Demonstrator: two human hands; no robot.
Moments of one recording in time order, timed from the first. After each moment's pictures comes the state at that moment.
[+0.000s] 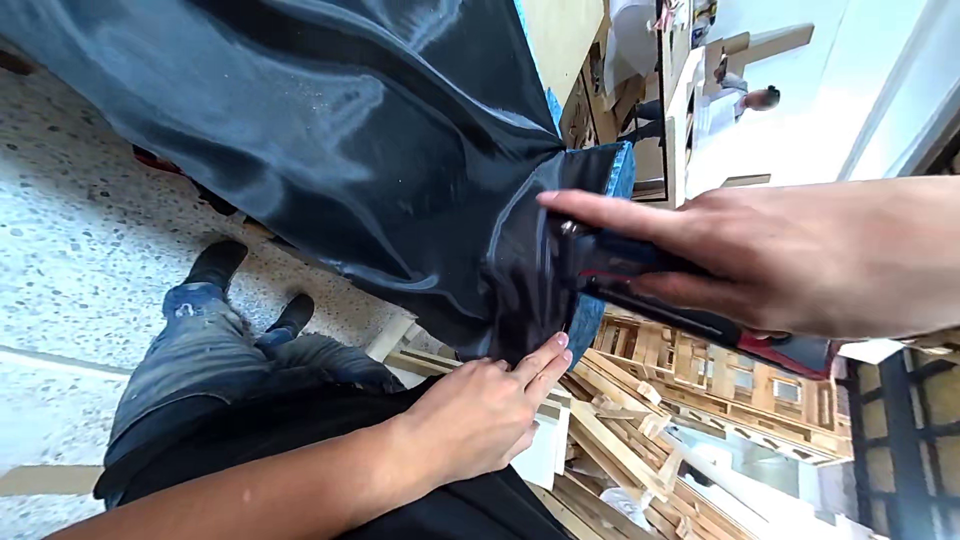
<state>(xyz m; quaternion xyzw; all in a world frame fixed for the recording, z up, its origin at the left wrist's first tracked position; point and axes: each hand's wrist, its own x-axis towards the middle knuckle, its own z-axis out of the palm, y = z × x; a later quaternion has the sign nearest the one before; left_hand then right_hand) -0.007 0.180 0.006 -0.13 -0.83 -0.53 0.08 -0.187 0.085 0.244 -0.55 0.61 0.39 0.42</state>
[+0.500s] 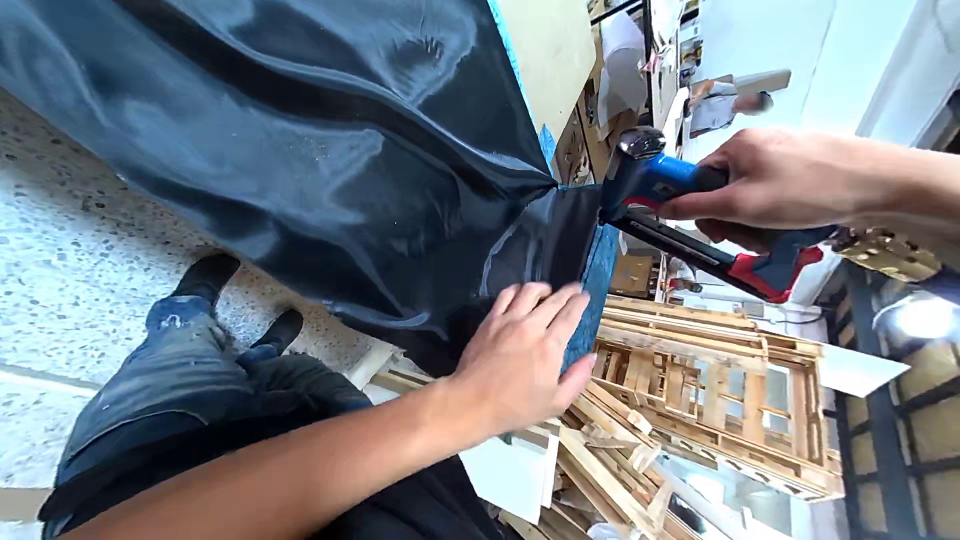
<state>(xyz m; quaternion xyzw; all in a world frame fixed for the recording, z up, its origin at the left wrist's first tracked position) -0.082 0.152 0.028 0.11 -0.77 -0.57 0.25 -0.292 0.047 0.261 -0.31 0.81 0.40 0.30</state>
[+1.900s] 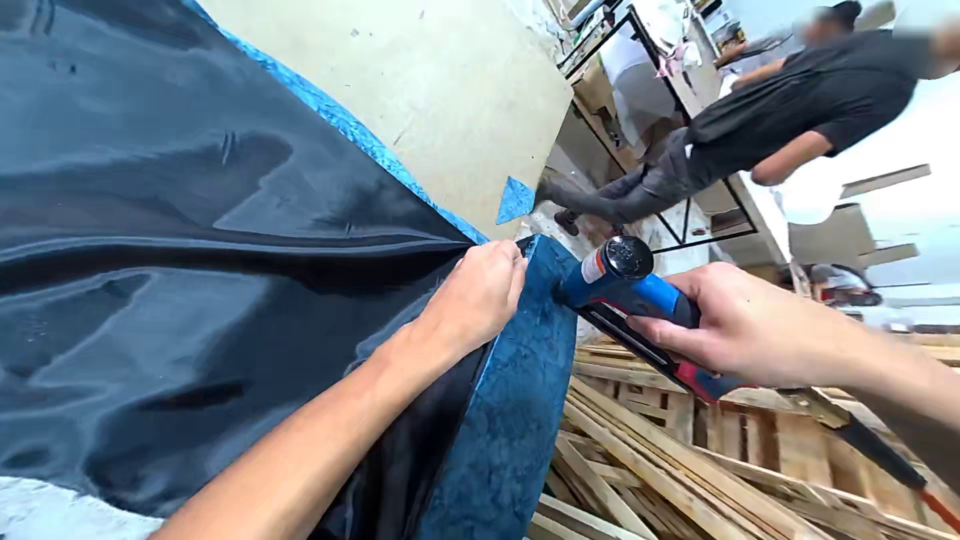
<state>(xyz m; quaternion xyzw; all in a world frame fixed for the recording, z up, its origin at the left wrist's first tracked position) -0.314 0.097 0.053 0.17 -0.82 -0.51 0.18 -0.470 0.236 0.254 -0.45 0.82 0.15 0.32</state>
